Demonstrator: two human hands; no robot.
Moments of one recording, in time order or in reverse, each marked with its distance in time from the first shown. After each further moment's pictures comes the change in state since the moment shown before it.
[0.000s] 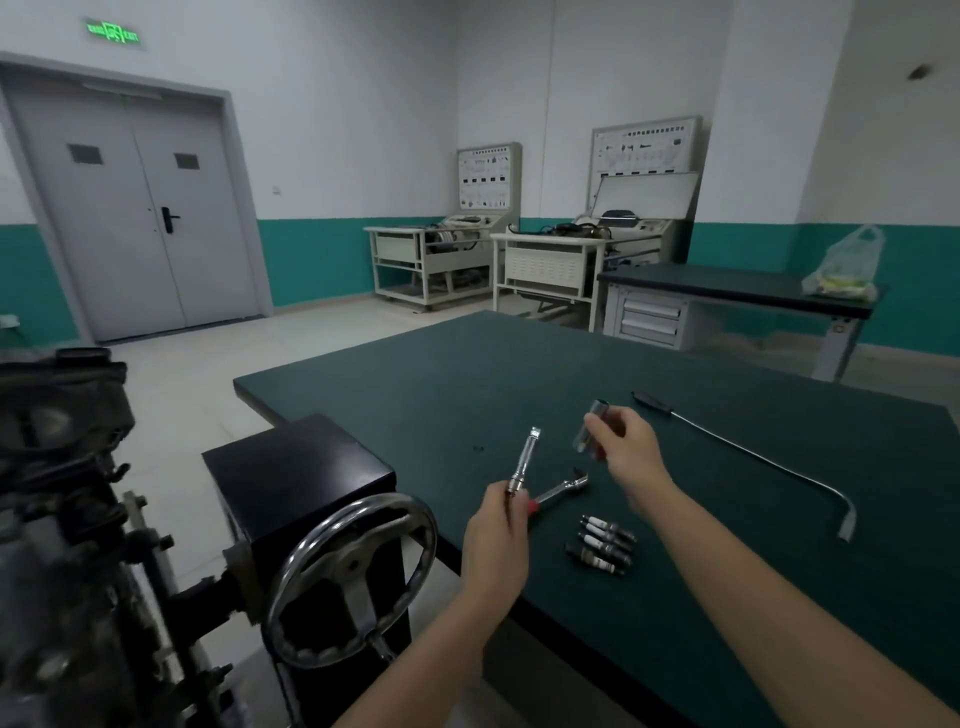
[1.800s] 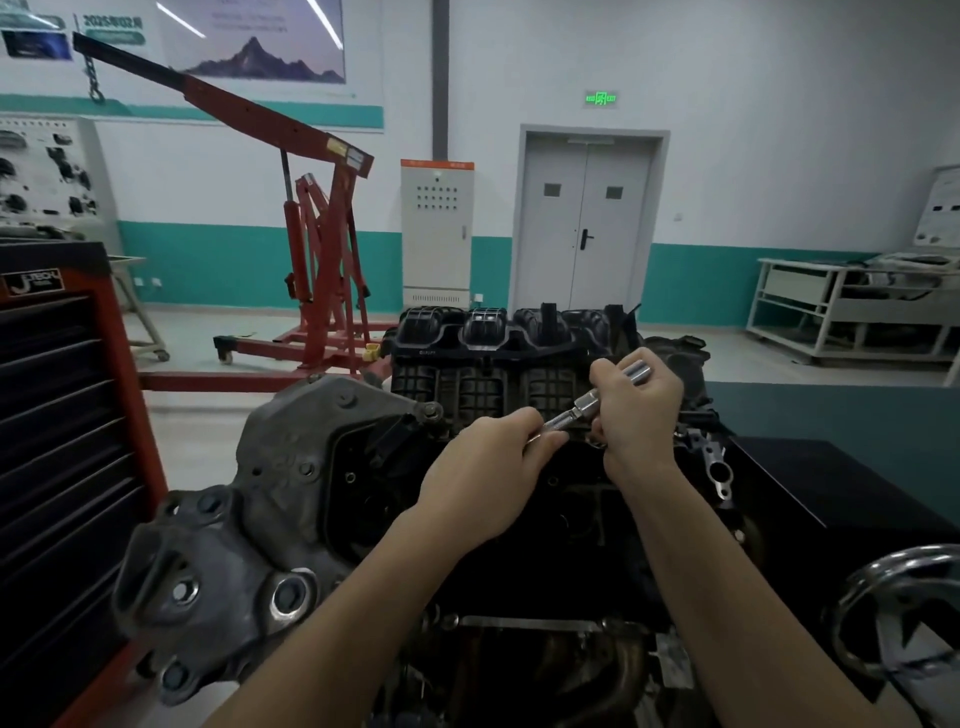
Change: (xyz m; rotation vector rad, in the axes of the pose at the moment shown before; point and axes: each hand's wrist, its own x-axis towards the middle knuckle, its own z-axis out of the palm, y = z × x) left_hand -0.243 0.029 -0.506 0.638 0.404 -0.047; right_hand -0.379 -0.268 0.358 0.698 -0.560 -0.112
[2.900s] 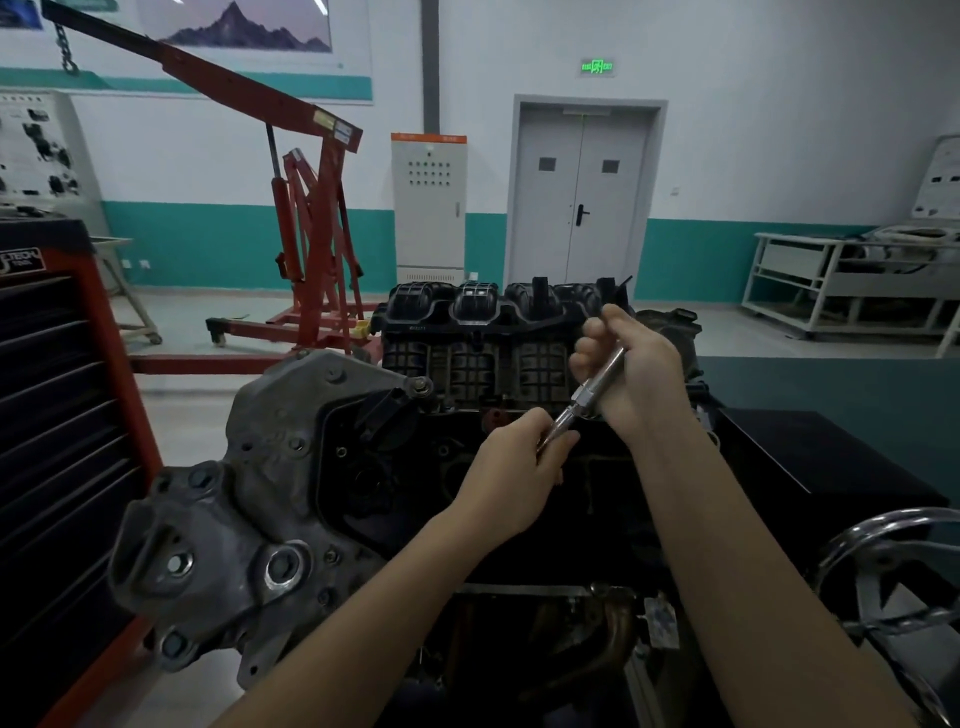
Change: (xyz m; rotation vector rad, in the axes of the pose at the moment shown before) left_hand -0.005 0.002 0.044 -0.241 -0.020 -0.090; right_hand 0.012 -0.015 -0.009 0.519 -0.186 0.398
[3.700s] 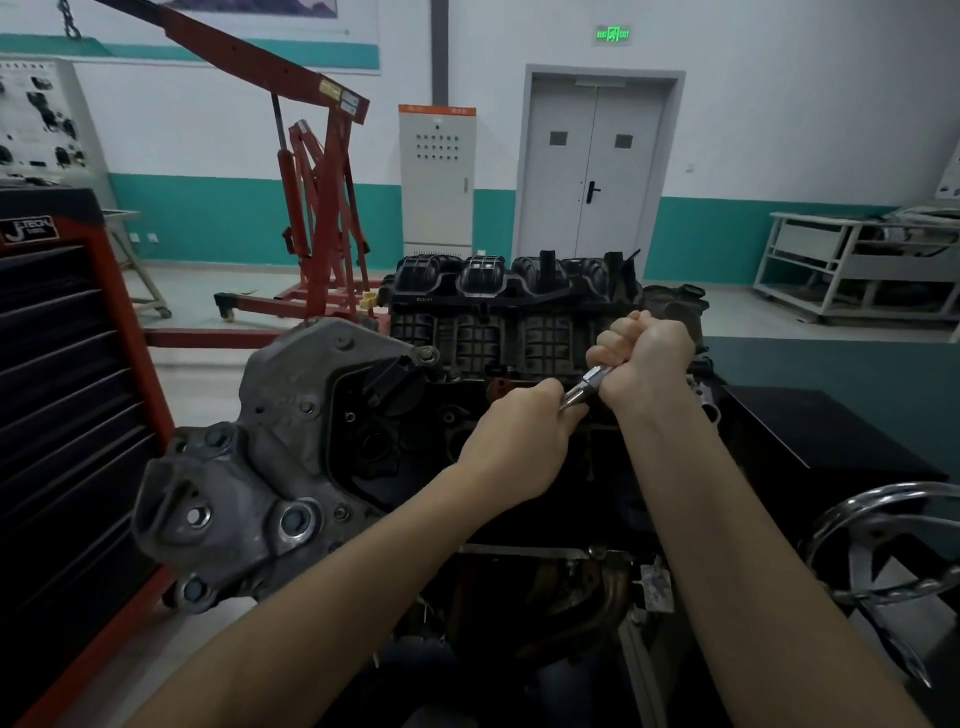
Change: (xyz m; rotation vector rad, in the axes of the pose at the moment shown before) left_hand -0.007 0.025 -0.006 0.243 -0.068 -0.061; right_hand -0.007 -0.002 0.004 0.221 0.356 0.166
